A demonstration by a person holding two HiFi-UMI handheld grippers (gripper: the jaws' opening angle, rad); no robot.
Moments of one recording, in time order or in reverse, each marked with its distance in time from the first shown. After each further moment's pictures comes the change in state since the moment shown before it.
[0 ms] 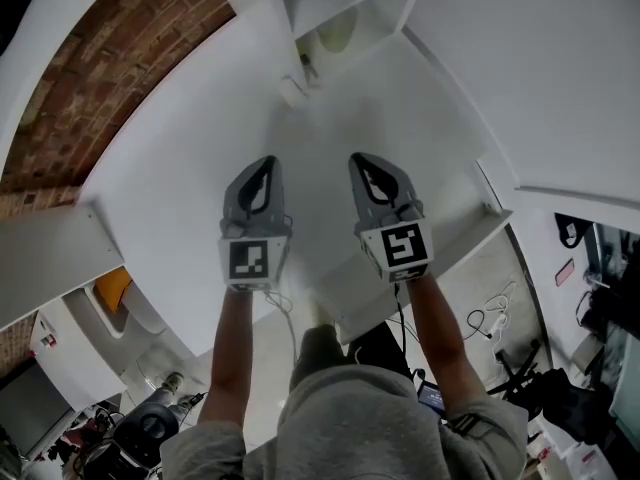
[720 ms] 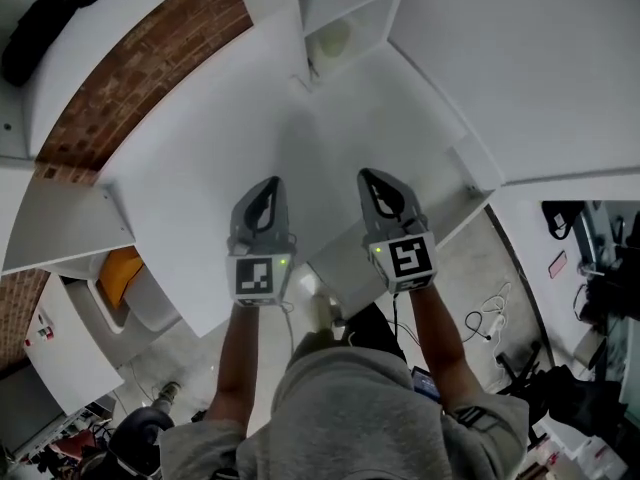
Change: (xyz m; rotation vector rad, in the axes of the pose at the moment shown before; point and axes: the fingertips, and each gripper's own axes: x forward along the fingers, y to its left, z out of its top) left arm -0.123 -0.032 0.044 -0.021 -0.053 0.005; right arm -0.109 0.057 0.041 -0.030 -0.070 -0.046
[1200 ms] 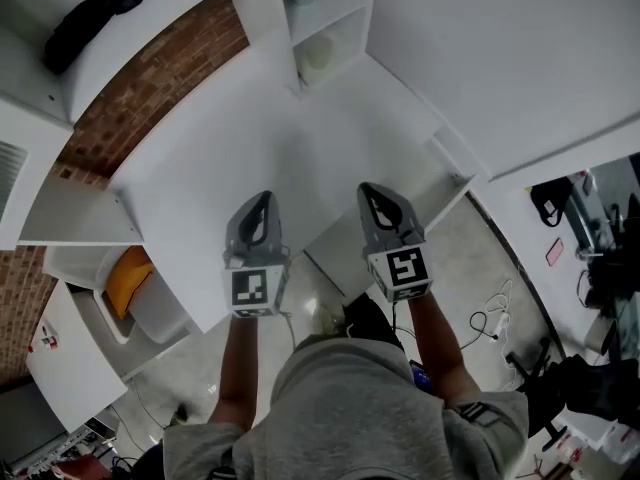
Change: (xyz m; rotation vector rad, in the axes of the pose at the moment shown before) left arm -0.093 -0.029 0.036 0.017 -0.068 -0.007; right arm -0.098 0.041 0.021 -0.027 -0.038 -0.052
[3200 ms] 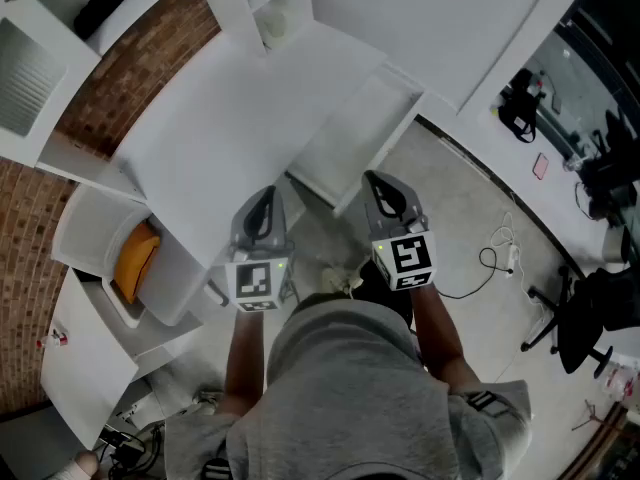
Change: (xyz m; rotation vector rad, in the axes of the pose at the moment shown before) left arm -0.251 -0.118 0.004 0.049 -0.074 -0.187; right arm -0.269 0.126 -0.021 -0.005 -0.079 -0.223
